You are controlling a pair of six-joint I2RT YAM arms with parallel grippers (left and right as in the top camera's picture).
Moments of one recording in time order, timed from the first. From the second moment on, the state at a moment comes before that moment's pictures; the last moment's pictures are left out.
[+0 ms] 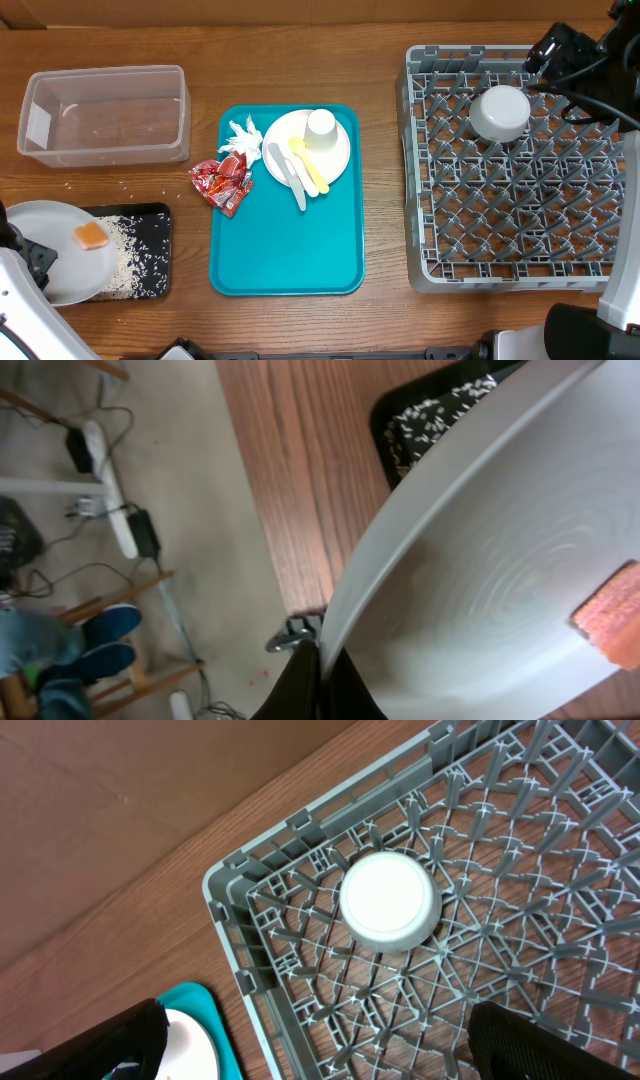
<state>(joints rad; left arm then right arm) 0.76 1.28 1.48 -1.59 -0.42 -0.47 -0.16 1.62 2.01 -1.26 -0.05 0.44</state>
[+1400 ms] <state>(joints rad) 0.76 1.51 1.48 -1.52 -0.91 -0.31 -0.16 1.62 2.01 -1.26 -0.05 0.44</state>
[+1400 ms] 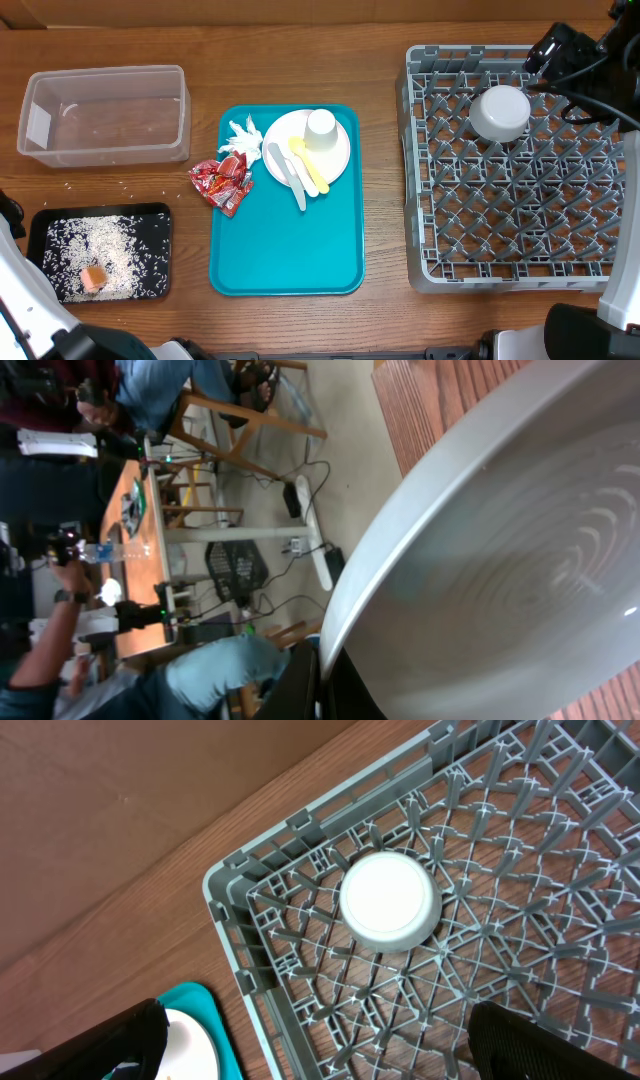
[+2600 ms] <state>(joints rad) 0.50 1.51 2.00 -1.61 0.01 -0.25 -0.16 1.62 2.01 -1.26 -0.05 0.44</state>
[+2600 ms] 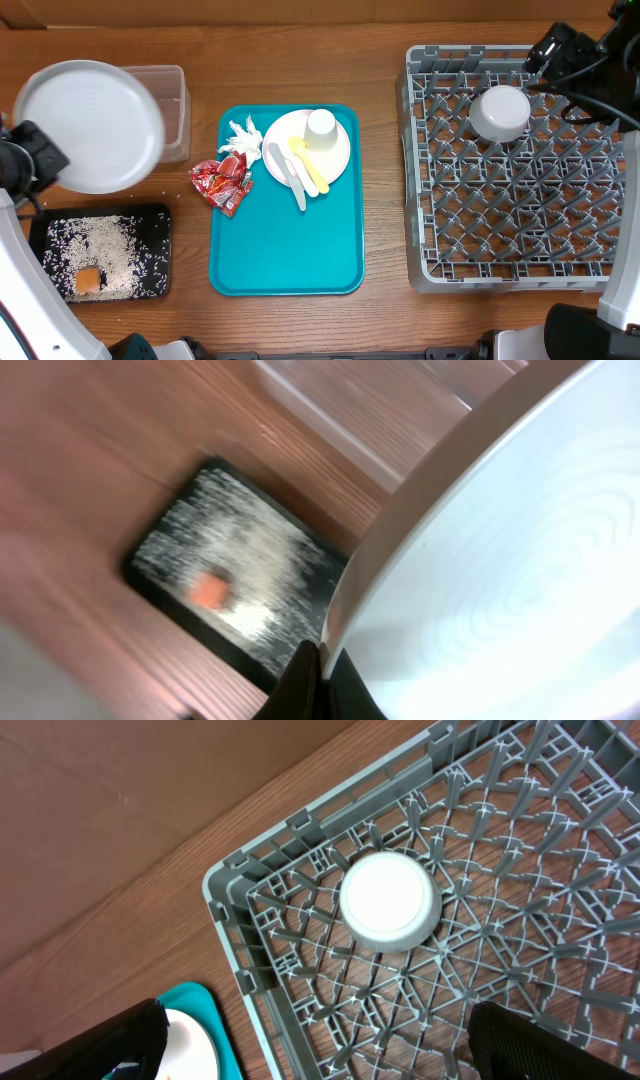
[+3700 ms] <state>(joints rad) -0.03 1.51 1.10 -1.29 0.32 -0.16 -0.16 1.62 2.01 -1.26 -0.07 0.44</state>
